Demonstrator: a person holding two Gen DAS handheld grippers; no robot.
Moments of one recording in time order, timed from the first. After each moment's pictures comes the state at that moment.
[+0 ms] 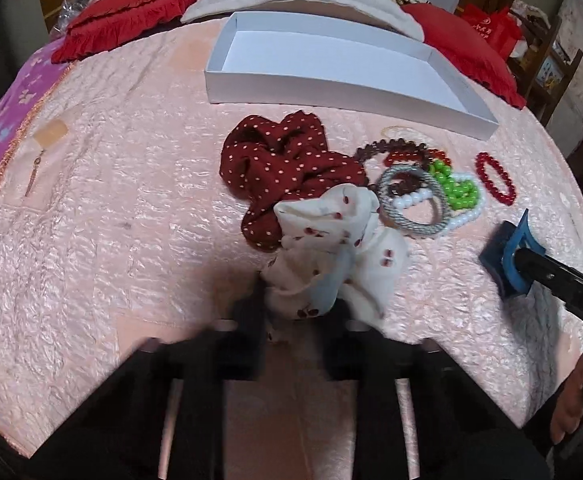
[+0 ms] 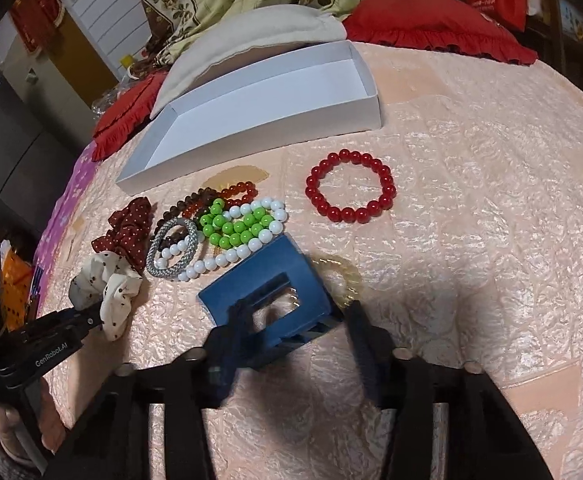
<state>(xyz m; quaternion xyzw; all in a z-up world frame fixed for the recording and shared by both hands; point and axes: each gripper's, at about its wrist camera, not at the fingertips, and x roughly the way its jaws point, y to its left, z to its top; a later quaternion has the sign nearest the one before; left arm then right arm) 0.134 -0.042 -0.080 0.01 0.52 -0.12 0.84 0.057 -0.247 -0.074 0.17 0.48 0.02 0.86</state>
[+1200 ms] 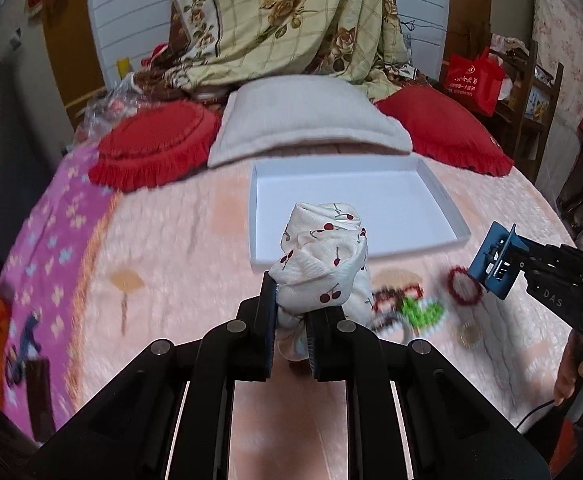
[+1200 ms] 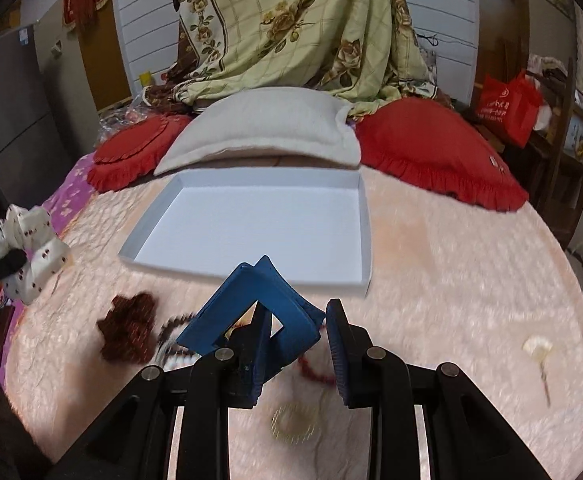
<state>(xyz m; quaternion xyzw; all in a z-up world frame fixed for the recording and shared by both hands) 0.161 -0.038 0.070 0.07 0.40 -0.11 0.91 0.116 -0.242 0.033 0.04 0.40 -0.01 0.91</state>
